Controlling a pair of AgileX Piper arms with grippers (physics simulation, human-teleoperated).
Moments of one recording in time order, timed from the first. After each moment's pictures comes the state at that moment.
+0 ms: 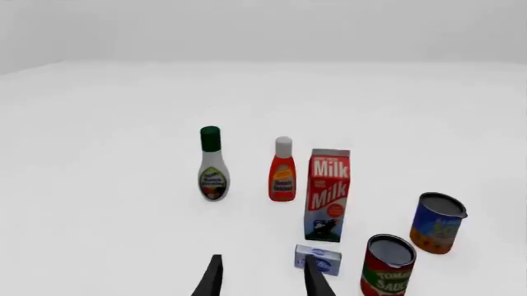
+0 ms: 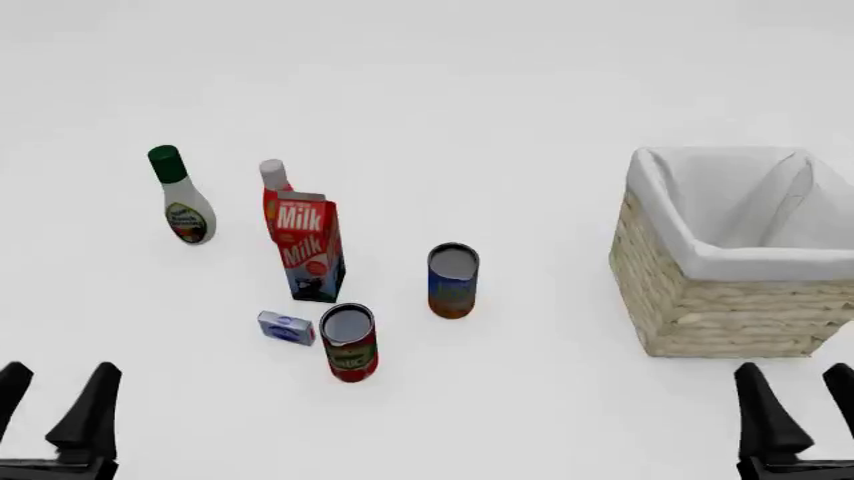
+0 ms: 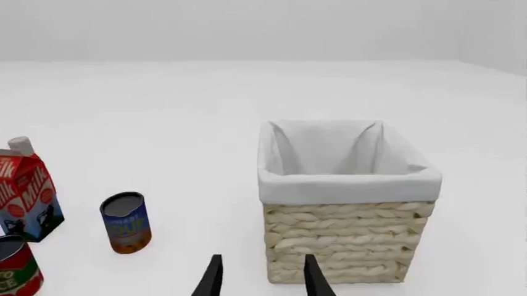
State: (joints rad) left arm 0.00 0.01 0.00 0.00 -0.01; right arm -0.01 0.00 0.00 0.00 0.00
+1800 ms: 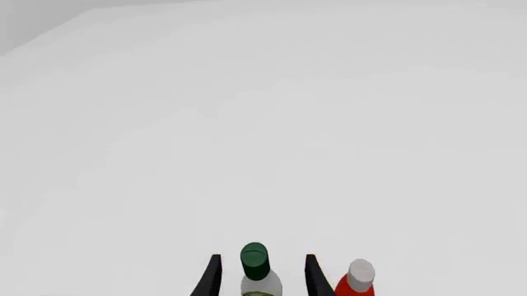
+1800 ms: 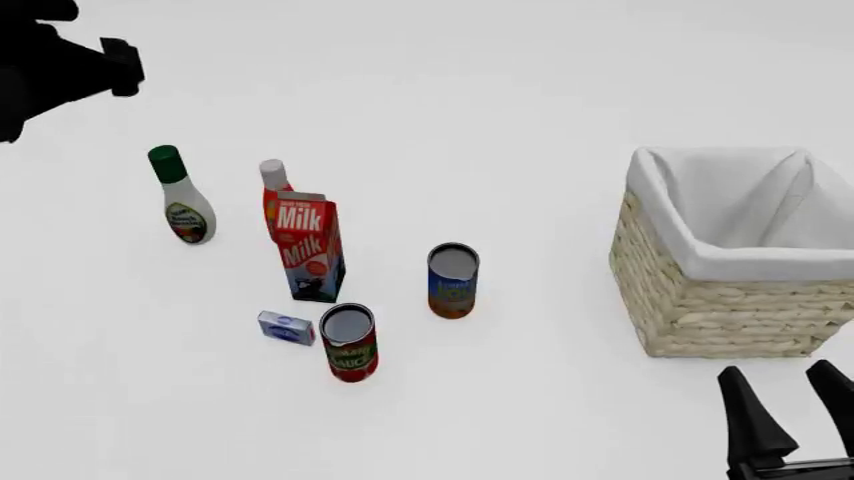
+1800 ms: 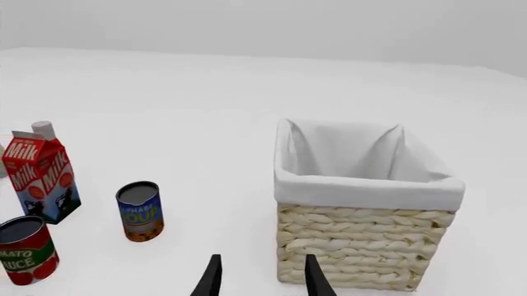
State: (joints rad) left arm 0.14 1.56 -1.41 0.14 0.09; right arm 0.06 0.02 0.00 0.00 -0.03
